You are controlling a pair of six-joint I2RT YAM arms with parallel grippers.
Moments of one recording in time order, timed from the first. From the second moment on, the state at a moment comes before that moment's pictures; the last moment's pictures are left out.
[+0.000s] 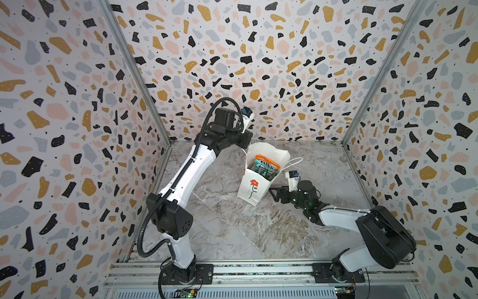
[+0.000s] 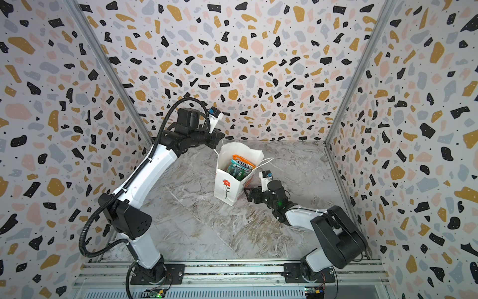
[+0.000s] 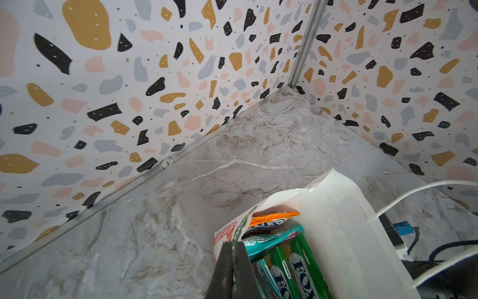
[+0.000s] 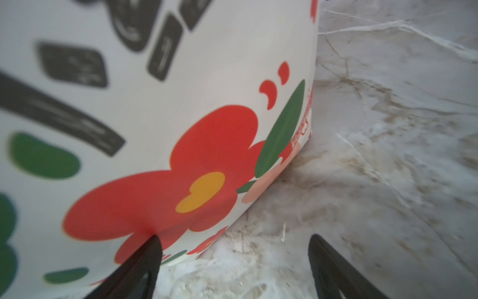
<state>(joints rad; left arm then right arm) -0.42 1.82 2.00 -0.71 0.30 0.13 0.57 1.53 0.57 0.57 -0.20 0.48</state>
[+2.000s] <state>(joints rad) -0.64 1.51 1.43 -0.22 0.25 -0.10 0.38 1.08 0.47 0.26 0.10 0.38</state>
